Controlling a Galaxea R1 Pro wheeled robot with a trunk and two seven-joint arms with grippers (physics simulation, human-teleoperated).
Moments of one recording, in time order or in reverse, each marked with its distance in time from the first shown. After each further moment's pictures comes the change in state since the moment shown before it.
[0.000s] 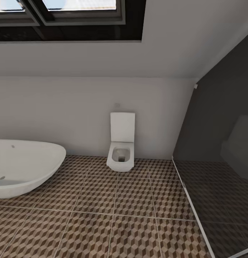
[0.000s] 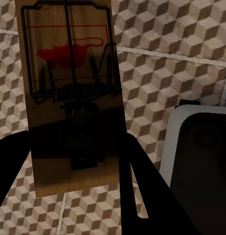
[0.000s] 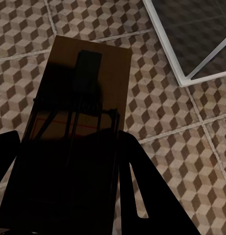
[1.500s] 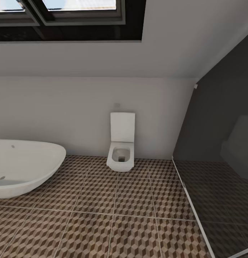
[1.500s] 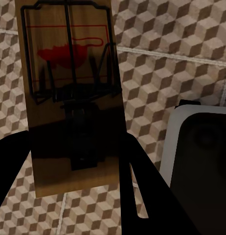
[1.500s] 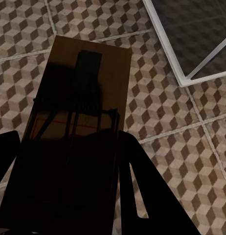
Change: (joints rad) left arm 0.000 0.000 0.000 0.000 0.000 0.000 0.000; right arm 0.000 0.000 0.000 0.000 0.000 0.000 0.000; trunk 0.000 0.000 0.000
